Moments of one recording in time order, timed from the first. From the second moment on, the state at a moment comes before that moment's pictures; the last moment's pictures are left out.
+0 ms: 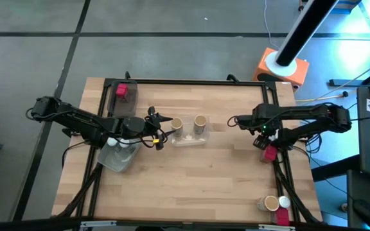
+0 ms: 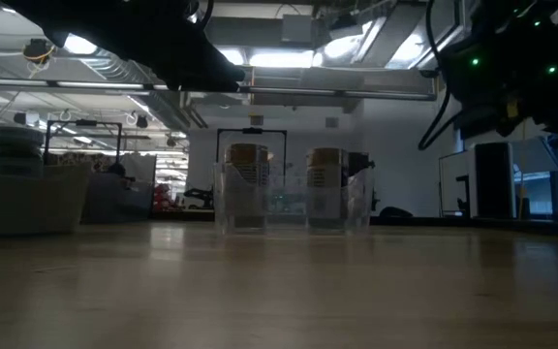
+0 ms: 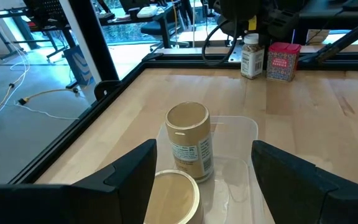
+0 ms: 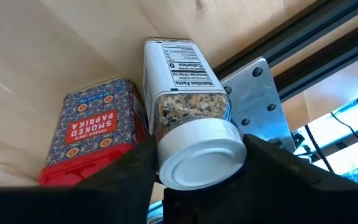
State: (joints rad) left arm -0.11 1.22 0.58 0.35 -0.45 0.01; right arm -0.16 1.25 0.81 -1.54 -0.01 0.45
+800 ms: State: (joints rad) left arm -0.11 1.22 0.58 0.35 -0.45 0.01; right arm -0.16 1.25 0.92 -1.40 -0.04 0.41
